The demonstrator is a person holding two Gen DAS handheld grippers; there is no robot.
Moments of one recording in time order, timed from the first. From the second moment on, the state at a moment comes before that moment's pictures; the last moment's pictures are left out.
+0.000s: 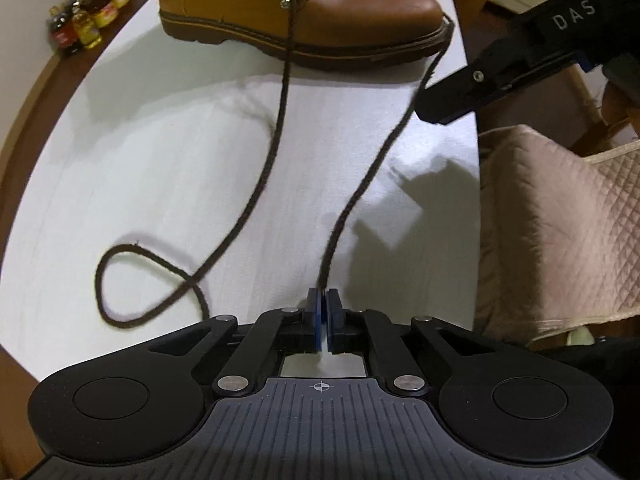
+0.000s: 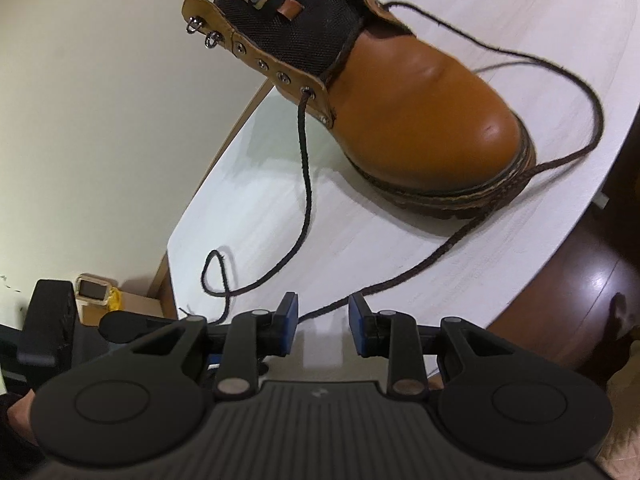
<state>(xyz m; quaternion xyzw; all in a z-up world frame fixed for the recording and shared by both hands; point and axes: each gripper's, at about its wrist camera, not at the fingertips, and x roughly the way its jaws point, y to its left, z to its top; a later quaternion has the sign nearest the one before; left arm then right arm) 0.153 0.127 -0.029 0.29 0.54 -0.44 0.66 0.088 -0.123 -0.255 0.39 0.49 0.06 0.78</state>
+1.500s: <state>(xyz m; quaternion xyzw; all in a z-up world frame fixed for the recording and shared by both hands) 0.197 0.078 0.056 0.24 0.49 -0.42 0.72 0.132 -0.218 -0.228 0.61 0.24 -0.01 0.75</state>
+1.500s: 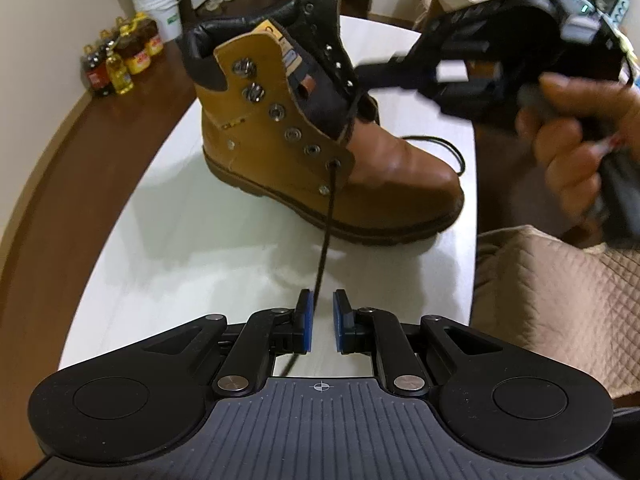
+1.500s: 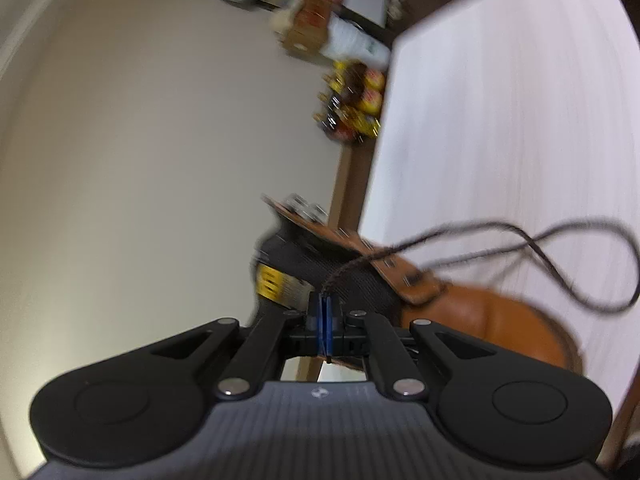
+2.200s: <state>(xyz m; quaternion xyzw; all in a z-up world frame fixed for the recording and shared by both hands) 0.220 0.050 0.042 0.25 0.43 -0.45 0.74 0.141 -0.197 -0.282 0.64 0.27 0.00 0.72</state>
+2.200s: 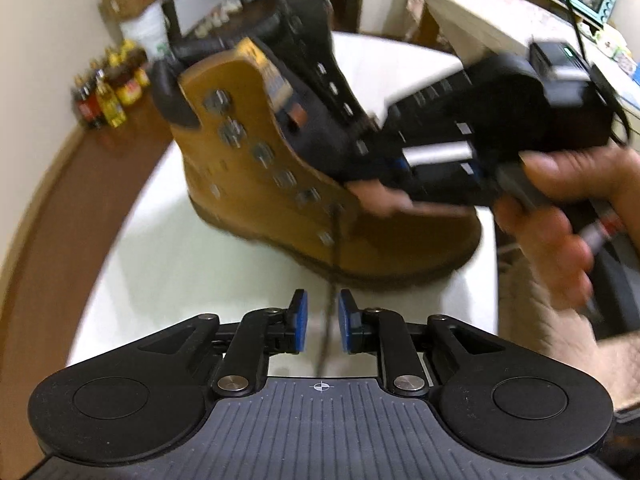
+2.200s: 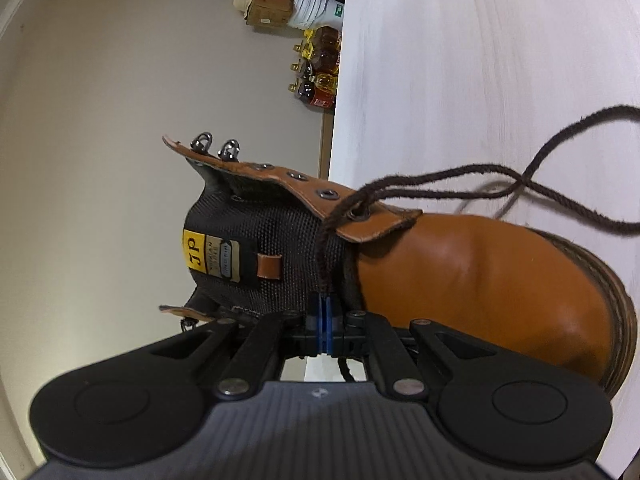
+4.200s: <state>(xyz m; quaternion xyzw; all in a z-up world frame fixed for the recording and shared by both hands) 0.266 0.334 -0.002 0.31 0.52 -0.28 0.75 0.135 0.130 -0.211 -0.07 0.47 0.26 0.84</state>
